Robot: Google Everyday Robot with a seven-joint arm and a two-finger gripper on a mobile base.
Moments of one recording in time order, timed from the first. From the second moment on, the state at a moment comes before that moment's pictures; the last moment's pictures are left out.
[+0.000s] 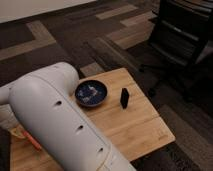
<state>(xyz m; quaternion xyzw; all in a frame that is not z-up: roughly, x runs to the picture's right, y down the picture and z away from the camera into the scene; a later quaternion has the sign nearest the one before) -0.405 0.203 0.710 -0.27 0.28 0.28 0.88</state>
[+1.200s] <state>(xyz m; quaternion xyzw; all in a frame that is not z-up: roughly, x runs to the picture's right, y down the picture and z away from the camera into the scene) -0.431 0.151 0.687 -0.19 0.28 0.23 0.91</state>
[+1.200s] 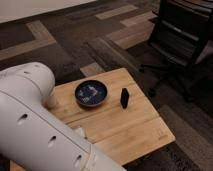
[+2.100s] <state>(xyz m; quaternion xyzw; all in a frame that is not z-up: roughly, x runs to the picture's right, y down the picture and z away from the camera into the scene) -0.430 0.151 0.687 -0.19 0.28 0.23 0.91</state>
